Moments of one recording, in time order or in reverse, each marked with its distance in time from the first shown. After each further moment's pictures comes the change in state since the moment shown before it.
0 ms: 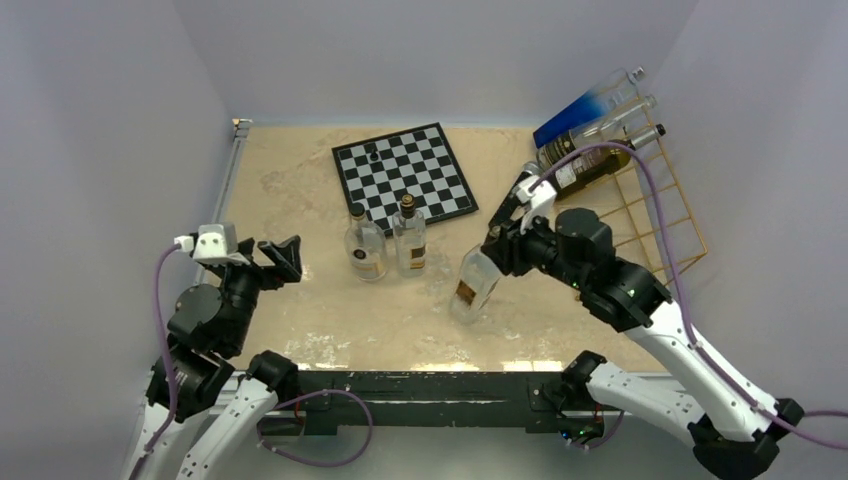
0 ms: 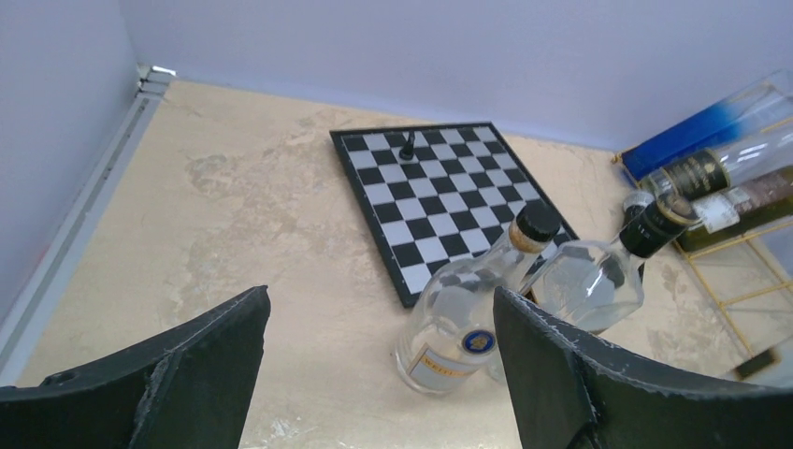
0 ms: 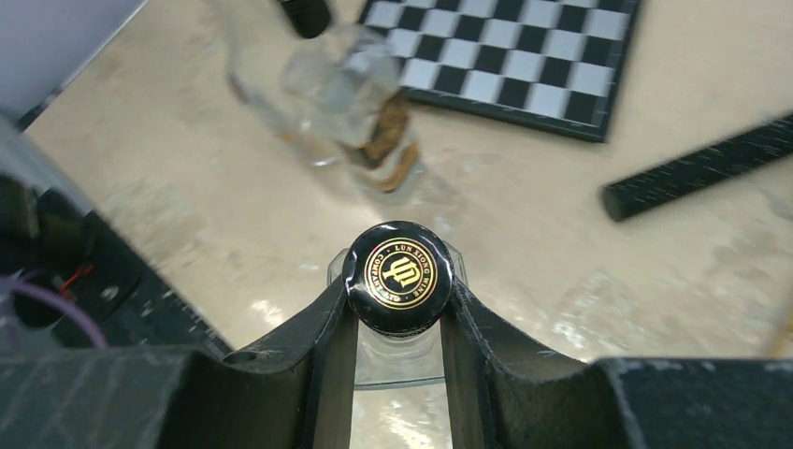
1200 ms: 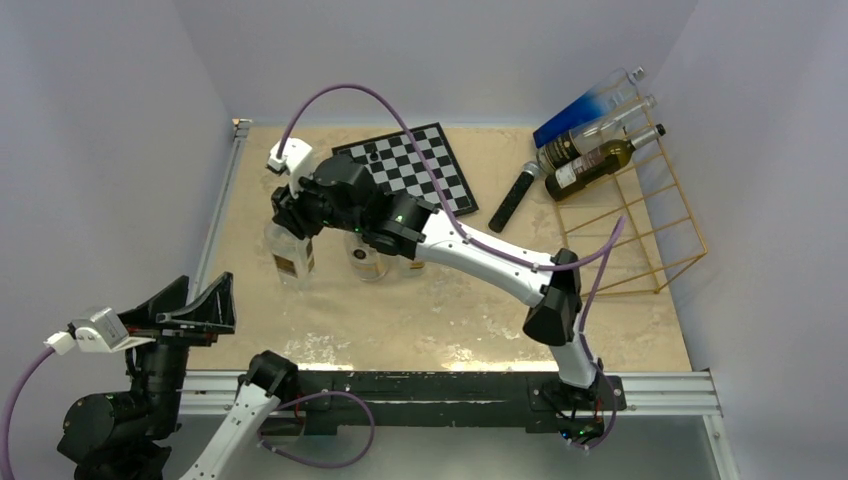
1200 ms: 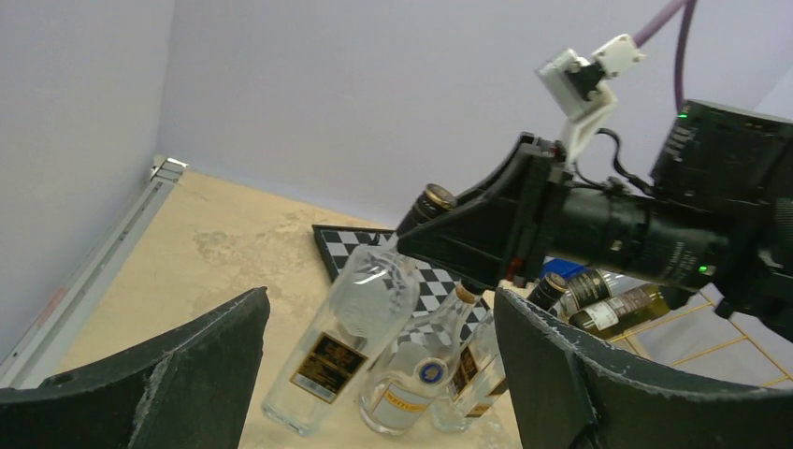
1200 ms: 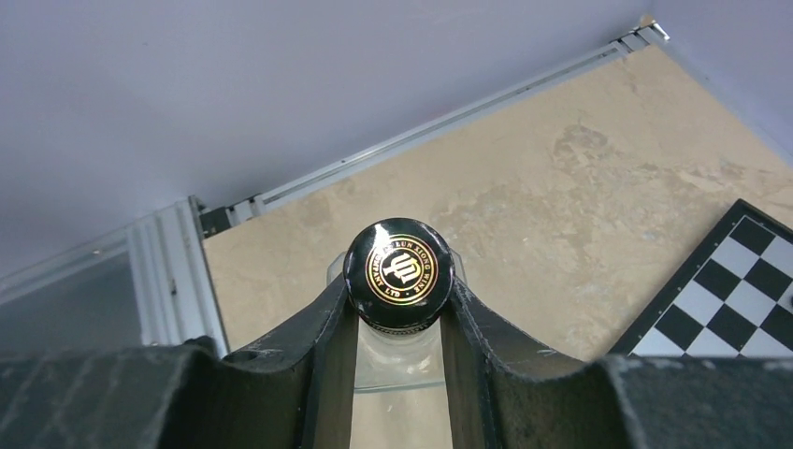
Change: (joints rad) left arm 0.000 -0.245 0.309 -0.248 -0.055 -0.061; right arm 0.504 1.193 1.093 0.252 0.002 -0.073
